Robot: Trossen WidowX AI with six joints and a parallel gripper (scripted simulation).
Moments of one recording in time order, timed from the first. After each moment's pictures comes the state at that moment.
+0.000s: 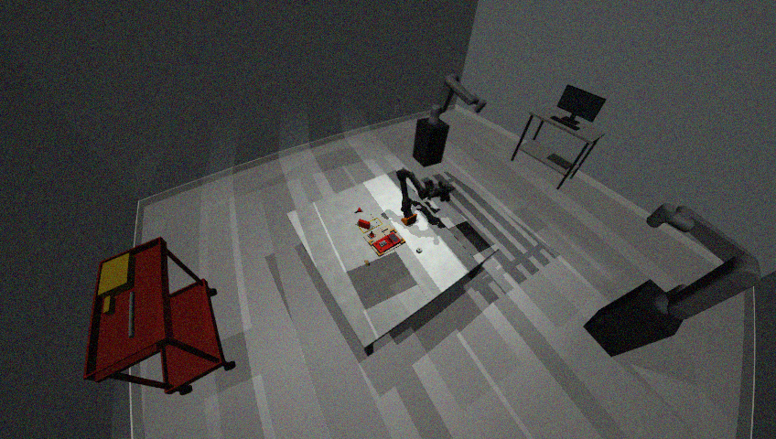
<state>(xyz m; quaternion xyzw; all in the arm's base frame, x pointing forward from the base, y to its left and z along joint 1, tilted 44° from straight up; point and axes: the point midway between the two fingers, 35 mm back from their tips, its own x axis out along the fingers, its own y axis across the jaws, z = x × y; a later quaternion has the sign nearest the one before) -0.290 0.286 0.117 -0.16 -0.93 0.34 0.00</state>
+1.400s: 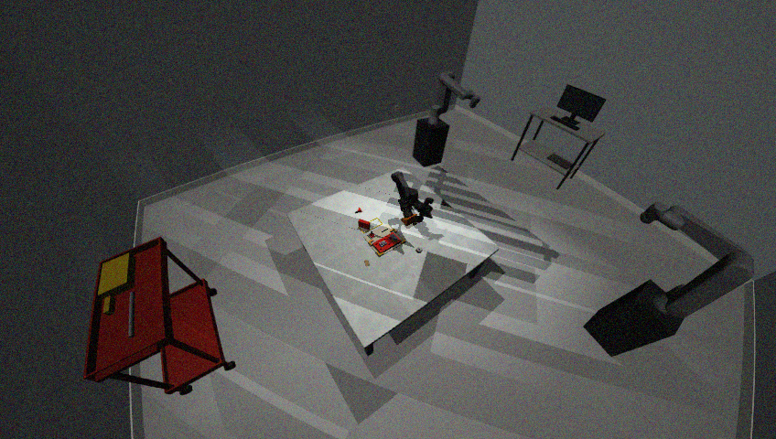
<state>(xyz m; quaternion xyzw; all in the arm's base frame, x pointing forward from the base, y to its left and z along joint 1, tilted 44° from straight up) 0.038 0.463 0.051 -0.67 -0.48 0.55 0.10</state>
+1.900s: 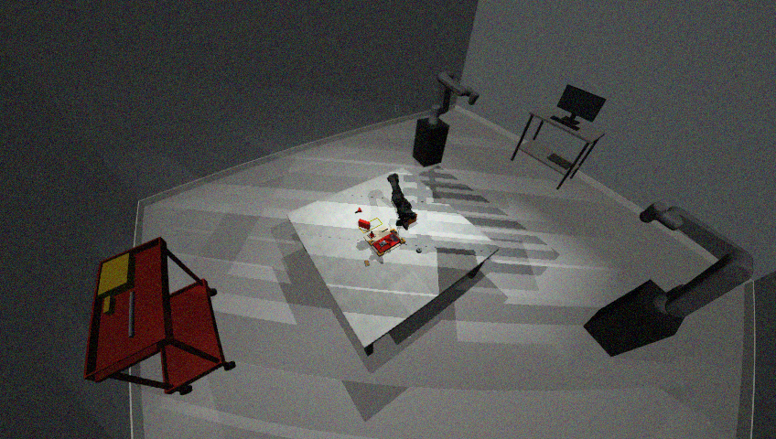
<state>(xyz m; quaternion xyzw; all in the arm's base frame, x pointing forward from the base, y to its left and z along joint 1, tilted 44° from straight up) 0.194 0.417 0.044 -0.78 -0.22 0.56 0.14</state>
